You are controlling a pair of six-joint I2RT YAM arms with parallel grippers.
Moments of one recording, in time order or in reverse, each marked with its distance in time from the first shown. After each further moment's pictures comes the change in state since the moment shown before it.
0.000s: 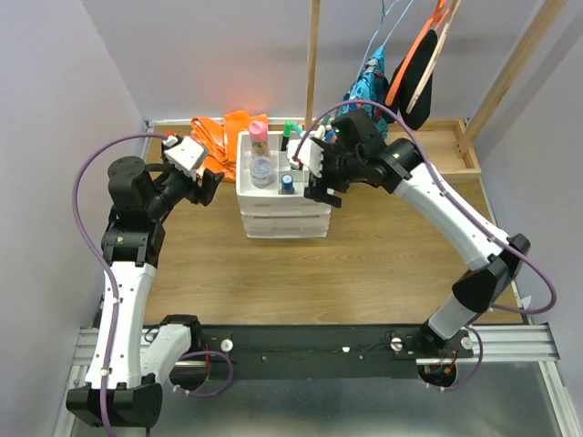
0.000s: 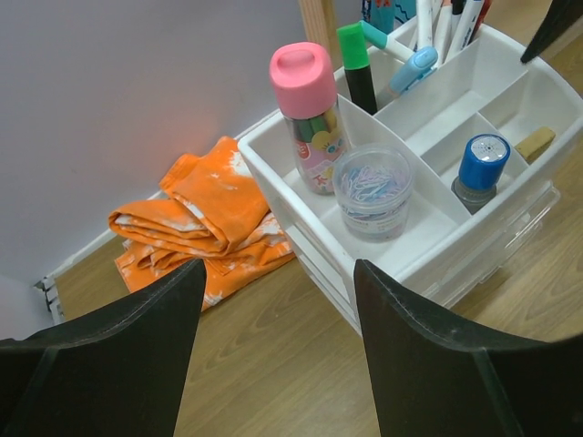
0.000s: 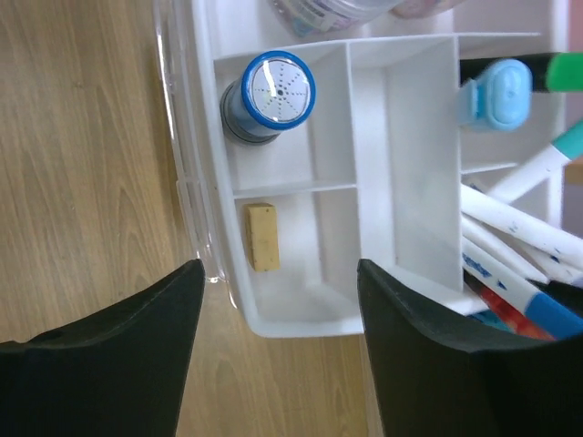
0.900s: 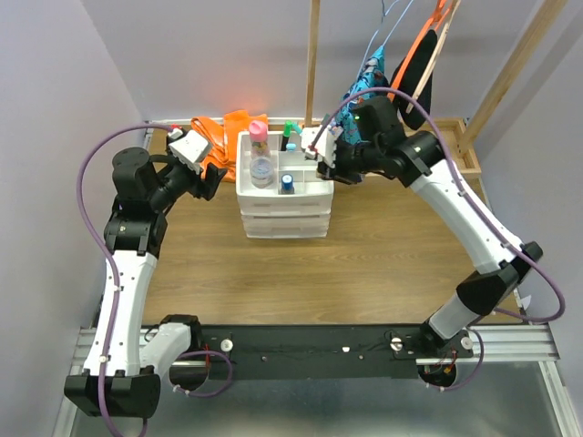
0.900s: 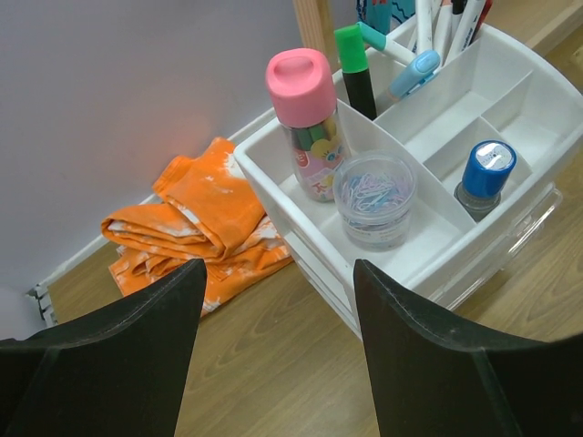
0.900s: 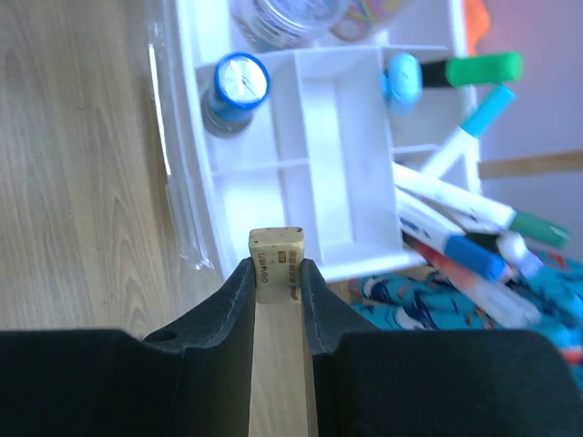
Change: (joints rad) left arm -0.018 0.064 0.036 0.002 0.000 0.008; right arm -0.096 -0.113 0.019 0.000 -0.104 0.006
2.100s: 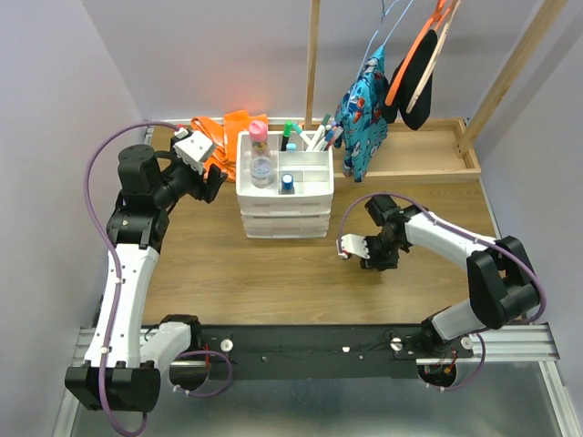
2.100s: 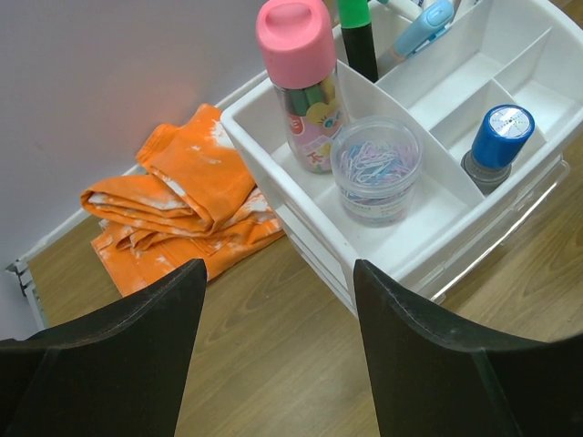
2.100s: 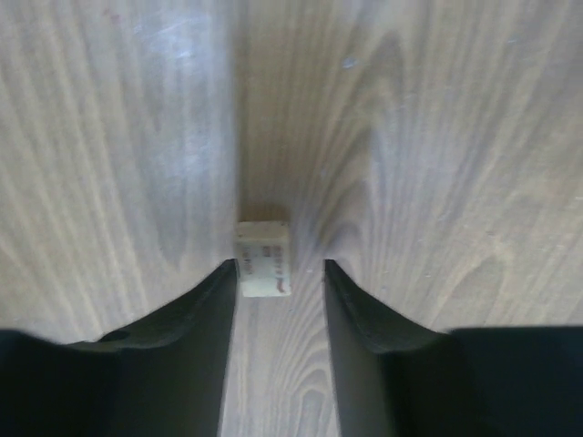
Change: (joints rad) left arm 0.000 0.021 0.004 -0.068 -0.010 0.031; right arm -0.153 -0.082 -1.012 0.160 0.156 -0.382
